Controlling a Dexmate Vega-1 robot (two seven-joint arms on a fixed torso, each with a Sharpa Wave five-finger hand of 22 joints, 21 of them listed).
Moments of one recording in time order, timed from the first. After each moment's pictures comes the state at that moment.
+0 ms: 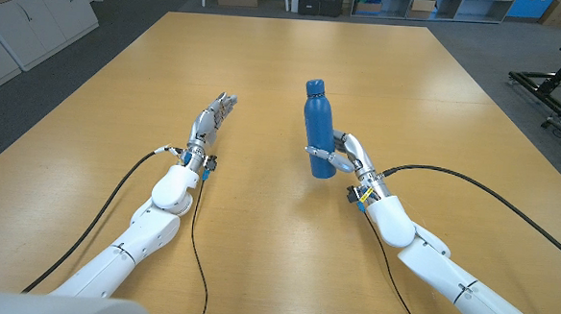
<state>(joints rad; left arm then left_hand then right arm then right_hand) 1.13 0.50 0.32 -1.58 -0.38 -0.47 0.16 0.07 -0.01 0.47 -0.15 0.18 0.33 0.04 0.27 0.19 0.29 0.04 0.26 0.20 0.21 -0.04 0.22 0.19 0.12 -0.04 0.20 0.17 -1.17 -0.63 -0.44 -1.74 -0.12 0.37 -0.37 0.76 -0.12 0.31 -0.17 0.21 0.63 0.15 0.72 0.29 0.87 0.03 0.65 0.39 0.93 0.01 0.69 0.43 0.81 -0.06 1.03 0.32</state>
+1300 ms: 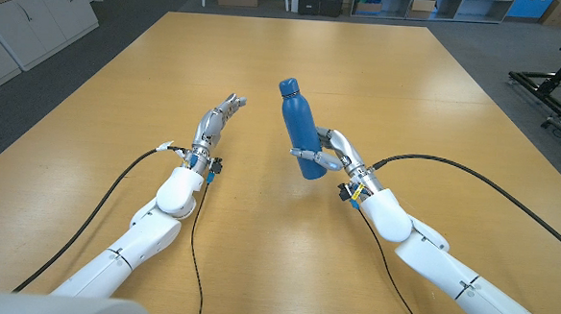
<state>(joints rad) 1.15 0.55 0.36 -1.70 -0.24 -0.38 0.27 0.06 -0.03 0.46 -0.15 0.17 0.45 0.02 0.30 0.20 0.41 0.03 0.28 0.20 0.27 -0.04 0.23 0.19 0.17 -0.04 0.21 0.17 -1.16 -0.67 -0.47 -1.85 -0.15 0.27 -0.27 0.78 -0.14 0.31 -0.17 0.21 0.64 0.15 0.72 0.27 0.87 0.03 0.66 0.43 0.94 0.00 0.69 0.47 0.80 -0.07 1.09 0.35</state>
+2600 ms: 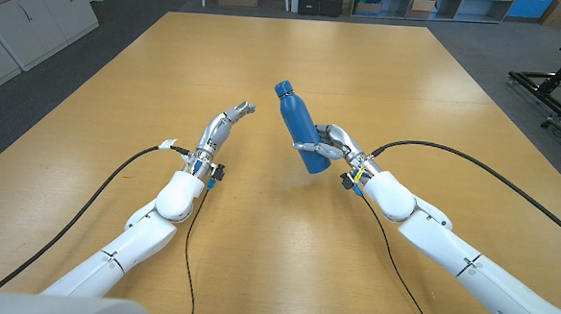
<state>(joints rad) 1.15 0.60 0.39 -1.69 -0.13 -0.42 0.27 0.05 -0.14 0.41 -0.17 0.18 0.41 0.02 0.28 0.20 0.39 0.04 0.27 0.20 0.27 -0.04 0.22 0.19 0.16 -0.04 0.20 0.17 -1.08 -0.69 -0.47 -1.85 0.04 0.13 -0.12 0.79 -0.15 0.31 -0.17 0.21 0.65 0.15 0.72 0.27 0.88 0.04 0.66 0.47 0.96 0.00 0.70 0.51 0.81 -0.07 1.16 0.36</state>
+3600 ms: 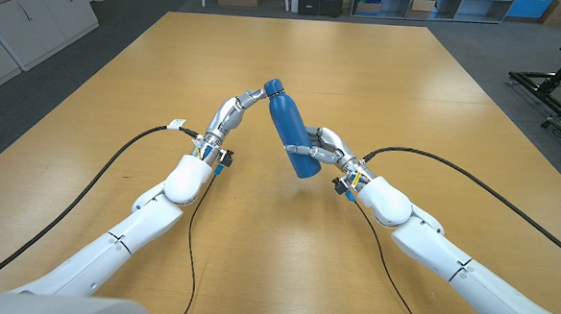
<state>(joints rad) 1.07 0.61 0.42 -1.75 -0.06 -0.36 0.27 0.06 -0.15 0.40 -0.17 0.18 0.41 0.02 0.28 0.20 0.40 0.03 0.27 0.20 0.27 -0.04 0.22 0.19 0.17 -0.04 0.20 0.17 -1.08 -0.66 -0.50 -1.80 0.14 0.29 -0.05 0.80 -0.16 0.33 -0.17 0.22 0.65 0.16 0.72 0.26 0.89 0.04 0.65 0.47 0.97 0.00 0.70 0.52 0.81 -0.07 1.18 0.36</state>
